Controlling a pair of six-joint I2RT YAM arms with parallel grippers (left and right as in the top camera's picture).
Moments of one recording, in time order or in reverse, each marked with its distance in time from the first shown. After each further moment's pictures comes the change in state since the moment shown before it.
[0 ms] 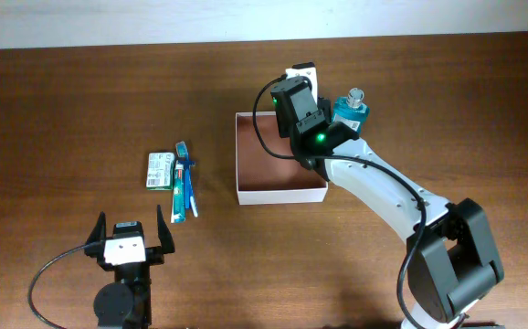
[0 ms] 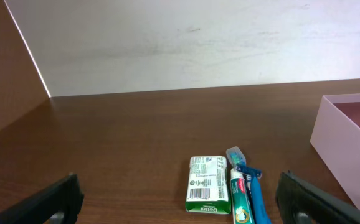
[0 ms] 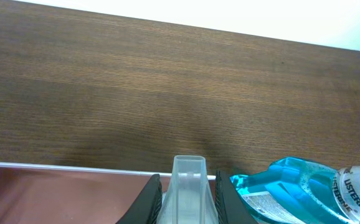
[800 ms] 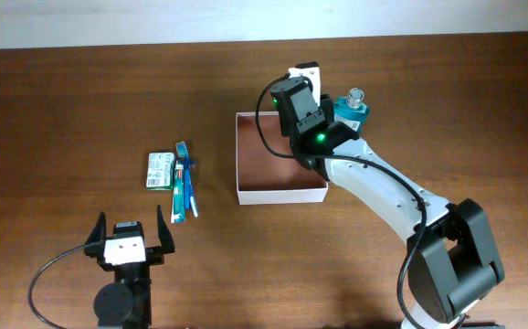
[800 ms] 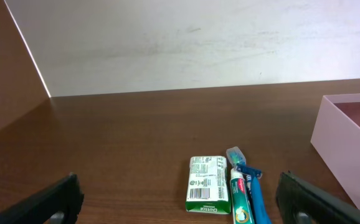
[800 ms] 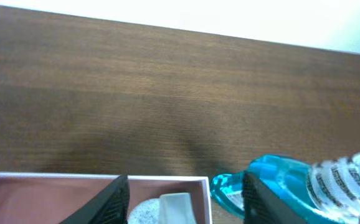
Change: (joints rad) left arm 0.000 0.000 0.000 0.000 0.000 0.000; right arm 0.000 0.000 0.000 -0.014 0.064 0.016
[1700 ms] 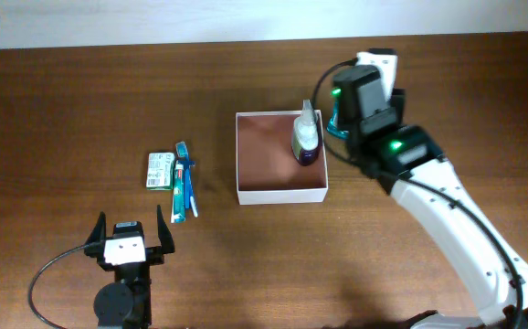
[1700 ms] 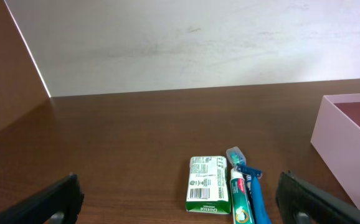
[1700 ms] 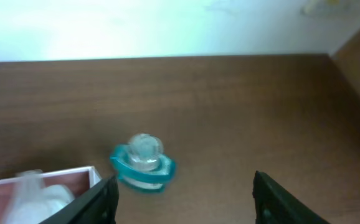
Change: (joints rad) left arm 0.000 0.000 0.000 0.000 0.000 0.000; right arm -0.149 -0.339 0.002 -0.312 0.045 0.030
